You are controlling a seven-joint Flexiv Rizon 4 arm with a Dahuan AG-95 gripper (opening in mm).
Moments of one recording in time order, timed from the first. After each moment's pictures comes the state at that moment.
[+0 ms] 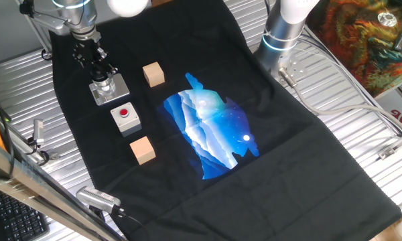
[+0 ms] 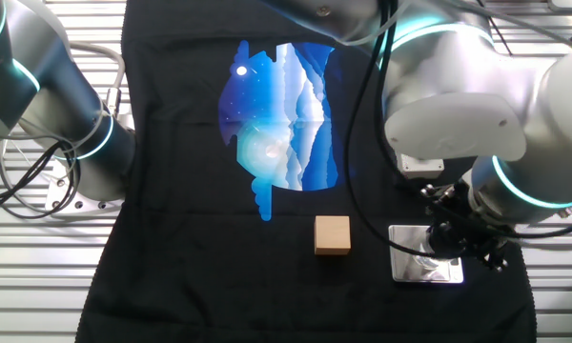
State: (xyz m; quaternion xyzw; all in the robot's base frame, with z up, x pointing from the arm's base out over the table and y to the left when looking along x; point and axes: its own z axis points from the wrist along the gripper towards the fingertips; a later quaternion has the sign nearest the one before) arm 0.628 -0.175 0.122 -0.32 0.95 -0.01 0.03
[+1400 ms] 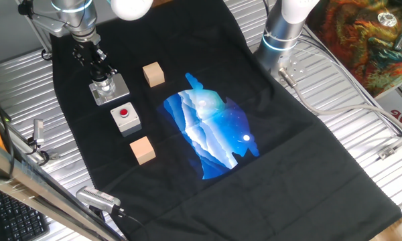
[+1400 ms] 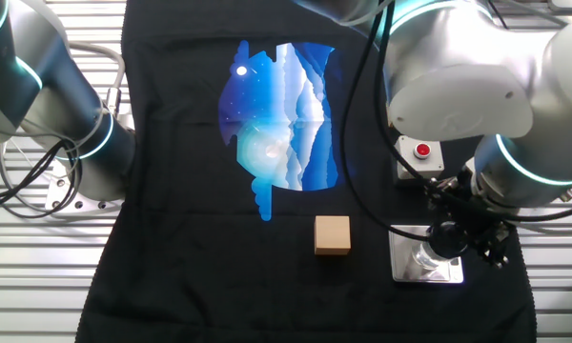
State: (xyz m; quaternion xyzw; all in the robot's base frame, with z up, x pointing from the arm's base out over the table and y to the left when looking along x) arm 0.626 -0.171 0.132 -0.28 0.96 -0.03 0.02
